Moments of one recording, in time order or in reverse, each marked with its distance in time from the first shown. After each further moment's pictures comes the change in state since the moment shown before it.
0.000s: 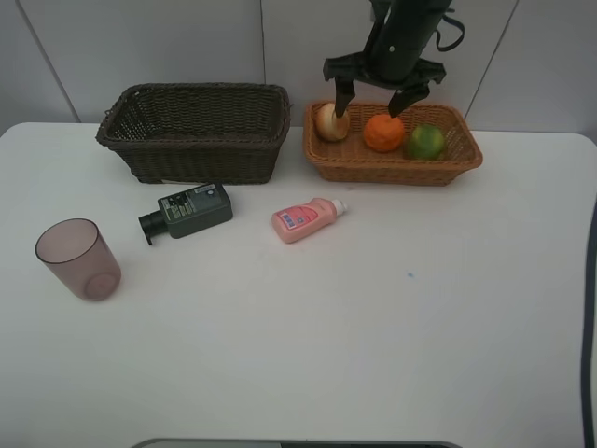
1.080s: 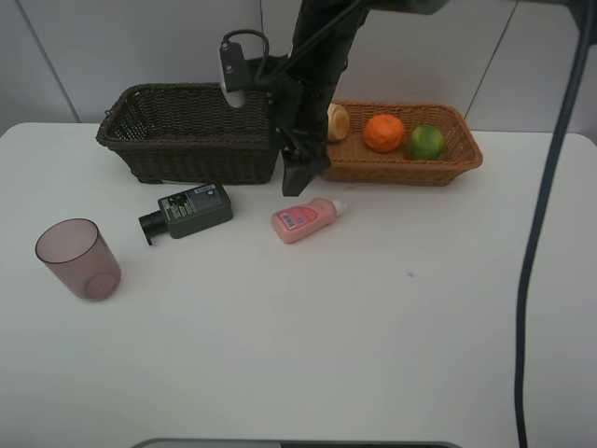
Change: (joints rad) left arm 0.000 0.000 0.000 0.000 0.000 0.000; right arm 0.257 0.020 0.000 0.158 0.184 -1.441
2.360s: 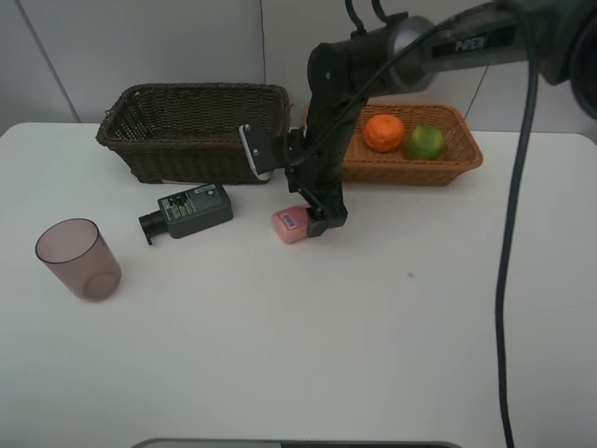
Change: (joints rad) left arm 0.000 0.000 0.000 0.000 0.000 0.000; right arm -0.024 0.061 0.252 -0.101 -0.312 -0.092
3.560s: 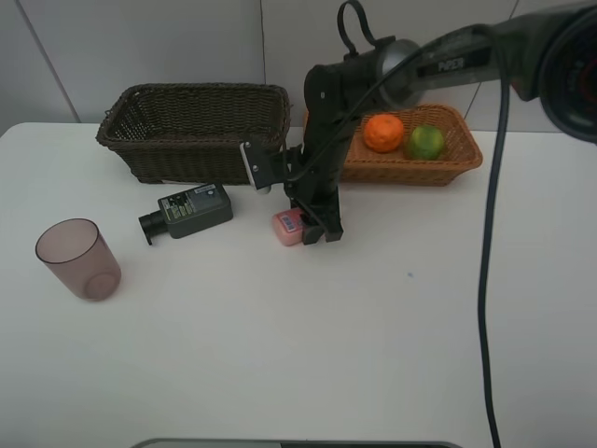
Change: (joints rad) left arm 0.000 0.000 0.000 0.000 0.000 0.000; right arm 0.000 0.051 0.000 0.031 -0.002 -0.003
